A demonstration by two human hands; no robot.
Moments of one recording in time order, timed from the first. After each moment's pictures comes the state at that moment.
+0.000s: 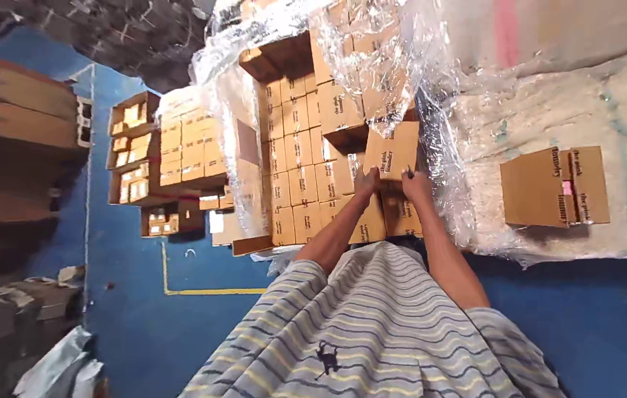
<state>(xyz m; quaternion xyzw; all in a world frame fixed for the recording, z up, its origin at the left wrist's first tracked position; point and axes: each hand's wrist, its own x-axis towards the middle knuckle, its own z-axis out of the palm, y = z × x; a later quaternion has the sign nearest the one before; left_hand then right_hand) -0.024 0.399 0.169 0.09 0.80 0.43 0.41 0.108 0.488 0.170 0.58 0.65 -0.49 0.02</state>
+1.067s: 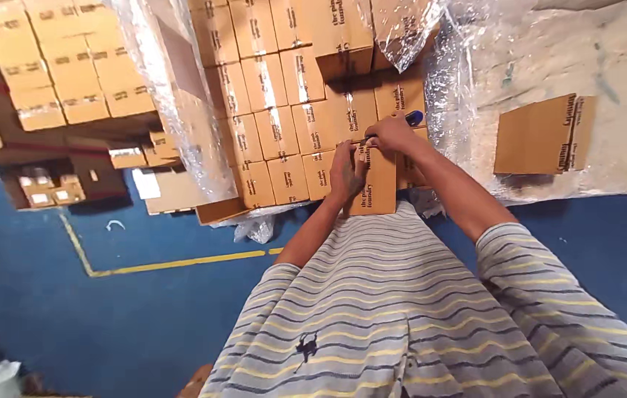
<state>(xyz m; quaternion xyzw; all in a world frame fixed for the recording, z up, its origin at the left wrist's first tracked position) -0.049 0.249 0.124 0.43 0.81 0.34 0.21 0.021 0.454 0.166 0.14 0.94 -0.24 0.20</state>
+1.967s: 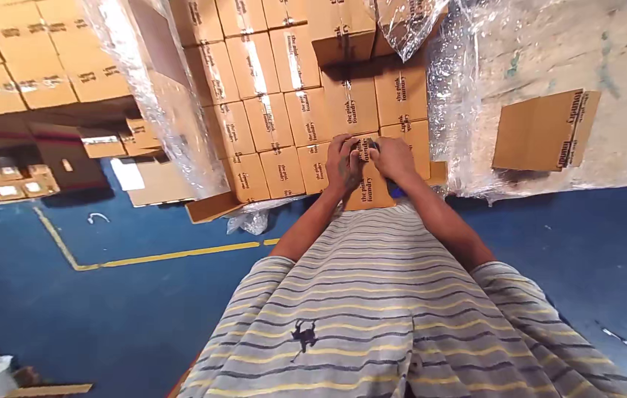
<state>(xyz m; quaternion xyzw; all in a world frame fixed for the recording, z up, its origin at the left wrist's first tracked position) -0.061 0.250 0.105 0.45 0.80 0.37 0.16 0.038 0.381 0.203 0.43 0.81 -0.34 0.21</state>
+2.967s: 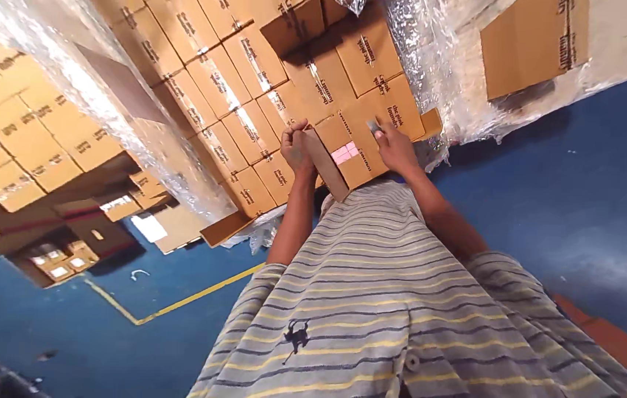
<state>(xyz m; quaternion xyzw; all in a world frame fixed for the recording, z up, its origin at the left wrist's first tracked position) -0.107 0.230 0.146 0.13 0.66 0.66 0.33 0.110 0.318 0.180 0.56 0.69 -0.46 0.03</state>
